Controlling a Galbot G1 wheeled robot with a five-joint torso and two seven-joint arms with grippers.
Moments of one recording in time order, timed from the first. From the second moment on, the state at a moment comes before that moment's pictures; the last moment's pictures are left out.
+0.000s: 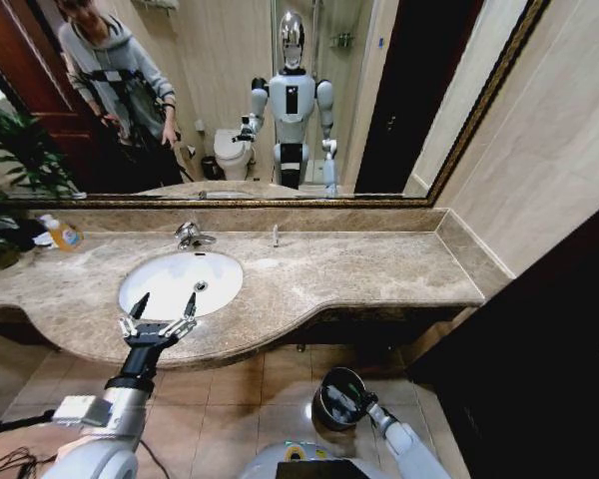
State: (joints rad) left arm 1.84 -1.36 -0.82 -2.47 -0.37 0.04 0.05; right arm -1.12 1.35 0.42 0.70 -0.50 0.29 -0.11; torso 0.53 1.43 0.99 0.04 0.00
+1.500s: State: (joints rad) left arm 1.84 -1.36 -0.82 -2.47 -0.37 0.04 0.05; right arm -1.21 1.05 0.45 1.96 0.33 -0.06 -0.08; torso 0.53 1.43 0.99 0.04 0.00
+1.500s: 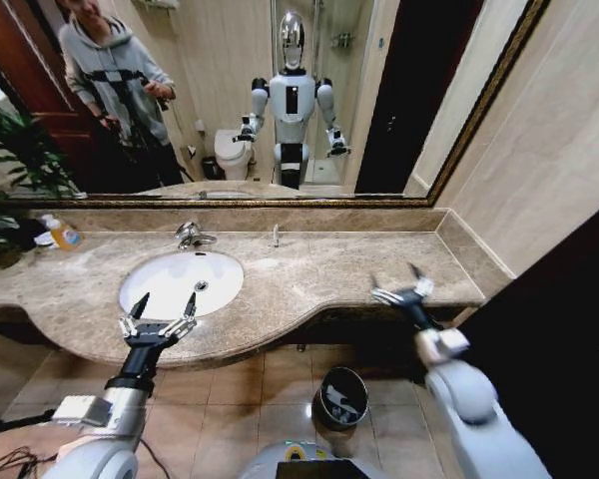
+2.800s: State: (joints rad) left arm 1.84 -1.36 -0.82 -2.47 -0.37 0.04 0.05; right arm -0.33 1.52 -0.14 0.98 0.28 -0.08 0.01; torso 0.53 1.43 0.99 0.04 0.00
